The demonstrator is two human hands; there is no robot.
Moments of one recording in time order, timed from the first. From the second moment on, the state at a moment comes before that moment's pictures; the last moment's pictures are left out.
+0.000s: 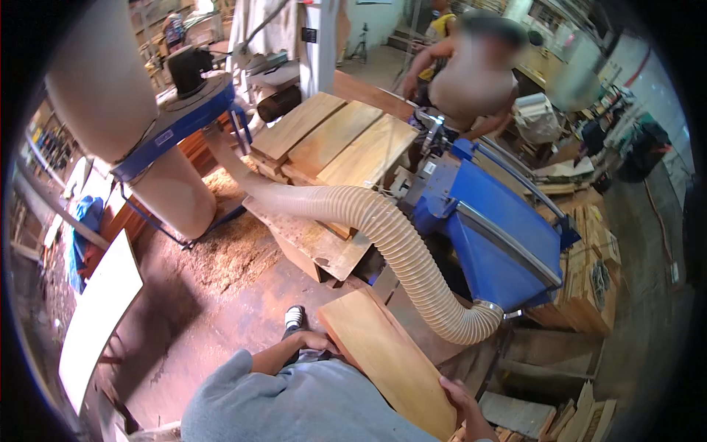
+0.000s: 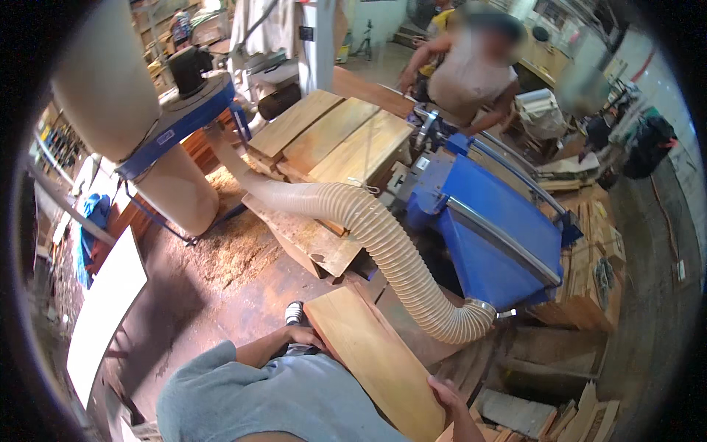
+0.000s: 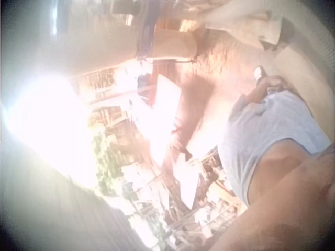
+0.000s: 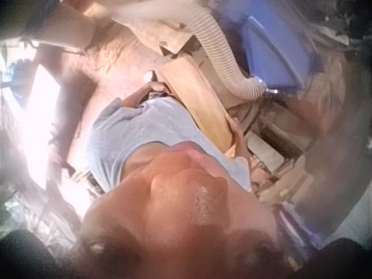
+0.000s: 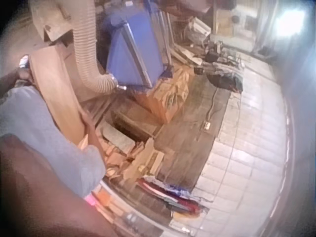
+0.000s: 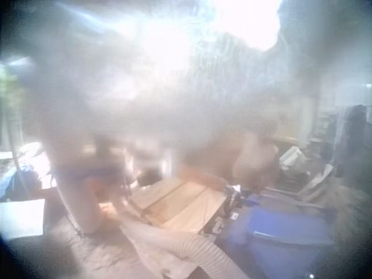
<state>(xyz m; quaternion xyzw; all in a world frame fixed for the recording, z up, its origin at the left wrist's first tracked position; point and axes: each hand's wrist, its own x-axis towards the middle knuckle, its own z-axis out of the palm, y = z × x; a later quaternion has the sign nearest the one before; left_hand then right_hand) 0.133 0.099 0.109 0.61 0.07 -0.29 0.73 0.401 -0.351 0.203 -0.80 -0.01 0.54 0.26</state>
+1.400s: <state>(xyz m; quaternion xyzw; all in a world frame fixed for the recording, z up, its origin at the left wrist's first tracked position) 0.091 0.547 0.206 0.01 0.14 0.25 0.96 0.231 0.384 0.273 -0.63 -0.07 0.39 0.67</state>
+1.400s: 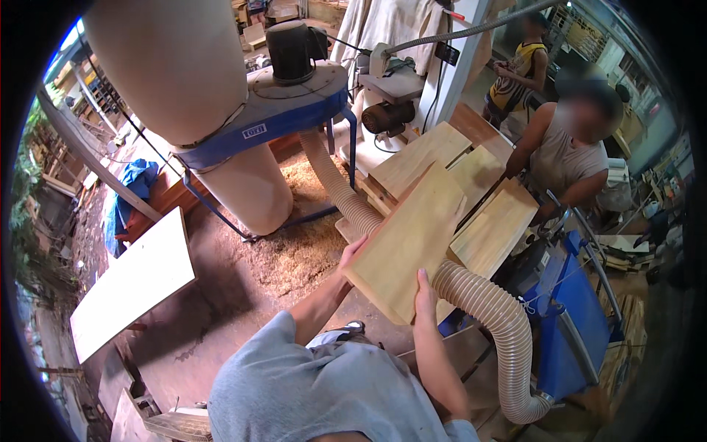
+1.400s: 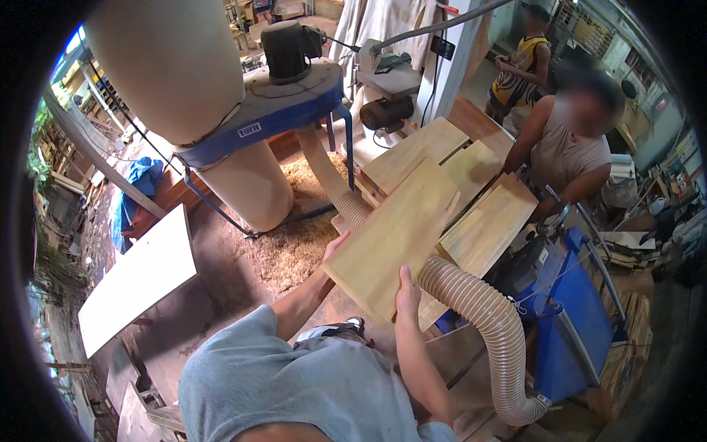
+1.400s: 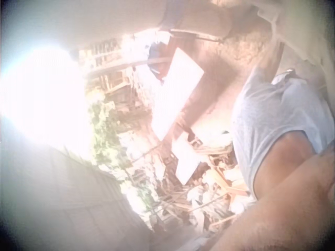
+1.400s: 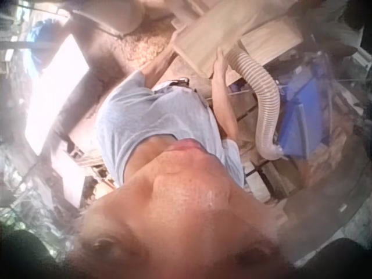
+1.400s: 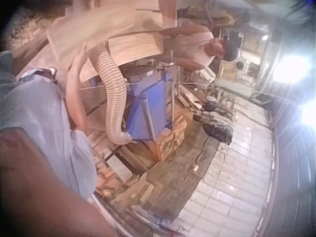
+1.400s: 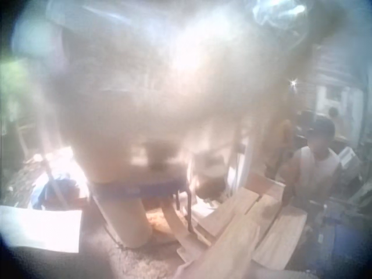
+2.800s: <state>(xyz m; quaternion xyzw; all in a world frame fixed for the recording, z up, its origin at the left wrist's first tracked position) 0.302 0.652 0.243 0.00 0.27 0.27 0.92 0.216 0.204 0.161 -0.59 0.11 0.46 0.65</state>
